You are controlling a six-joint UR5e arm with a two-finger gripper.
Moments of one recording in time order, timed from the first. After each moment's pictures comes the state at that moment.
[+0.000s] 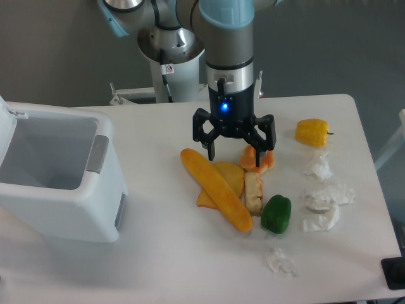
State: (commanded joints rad) arm 2.50 -1.71 -1.64 -0.96 1.46 0.83
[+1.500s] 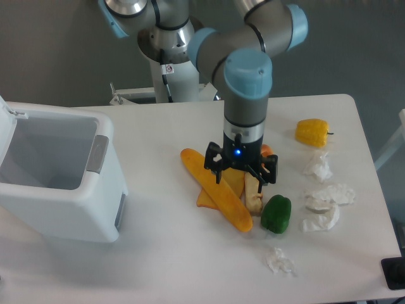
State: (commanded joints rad) arm 2.53 -1.88 -1.64 -0.96 1.46 0.67
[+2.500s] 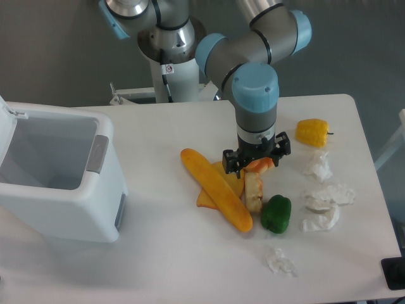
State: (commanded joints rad) arm 2.56 -1.88 -1.70 -1.05 1.61 0.16
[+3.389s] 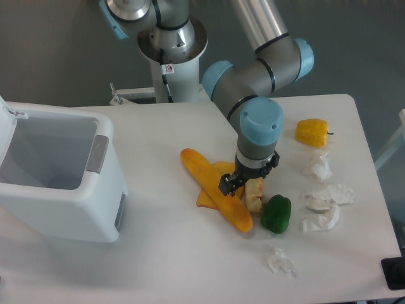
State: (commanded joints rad) arm 2.54 -2.01 -1.63 -1.06 1.60 0.00
